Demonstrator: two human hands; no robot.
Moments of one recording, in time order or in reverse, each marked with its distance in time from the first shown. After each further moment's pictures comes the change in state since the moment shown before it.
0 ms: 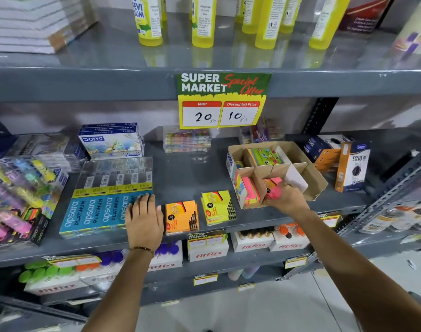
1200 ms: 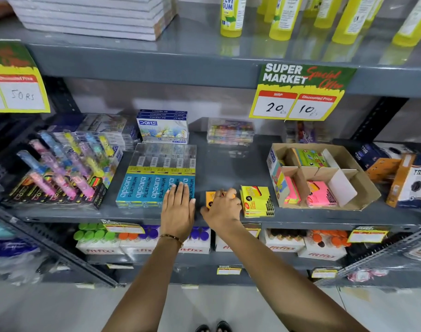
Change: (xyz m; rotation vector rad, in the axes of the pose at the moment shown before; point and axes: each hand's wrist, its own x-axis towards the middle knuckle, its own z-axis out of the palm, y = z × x) left_hand -0.020 -0.025 -0.013 -0.070 -0.093 0.031; right_hand -0.095 -0.213 0.133 -0.326 -0.115 -0.174
